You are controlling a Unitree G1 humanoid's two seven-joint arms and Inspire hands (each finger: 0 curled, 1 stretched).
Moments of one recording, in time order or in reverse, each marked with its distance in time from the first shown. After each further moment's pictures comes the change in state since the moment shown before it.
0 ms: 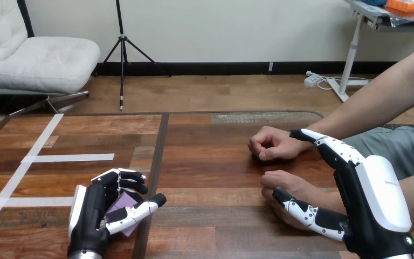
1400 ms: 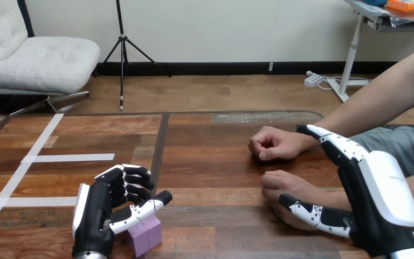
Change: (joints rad) left arm 0.055 -0.044 0.026 -0.119 -0.042 0.001 -0.073; right arm 0.000 -0.022 -0.038 -0.056 -0.001 0.057 0.079
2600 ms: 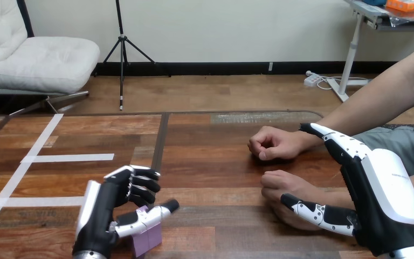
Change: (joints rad) left arm 0.035 0.062 -0.015 -0.100 0.276 0.065 0.096; right arm 0.001 -0.012 -0.008 -0.015 0.000 0.026 0.021
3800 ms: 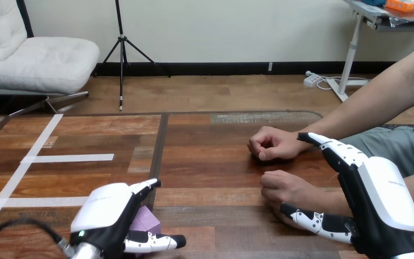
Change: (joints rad) left arm 0.175 0.135 -0.123 -0.642 0.638 0.613 -0.113; right arm 0.026 0.000 0.013 0.000 -0.006 0.017 0.010
